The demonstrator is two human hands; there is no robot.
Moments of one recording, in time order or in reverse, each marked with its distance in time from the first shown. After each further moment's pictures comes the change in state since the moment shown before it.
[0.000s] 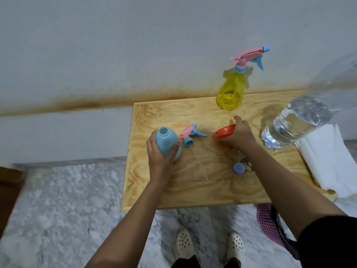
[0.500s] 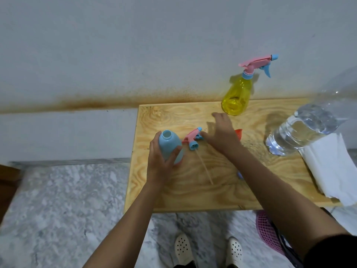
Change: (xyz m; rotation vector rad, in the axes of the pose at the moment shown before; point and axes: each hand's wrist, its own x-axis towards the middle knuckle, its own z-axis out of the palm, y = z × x) left_hand 0.007 -0.003 -0.022 0.064 -0.071 0.086; right_hand -0.011 -0.057 0.031 -0.128 0.108 -0.371
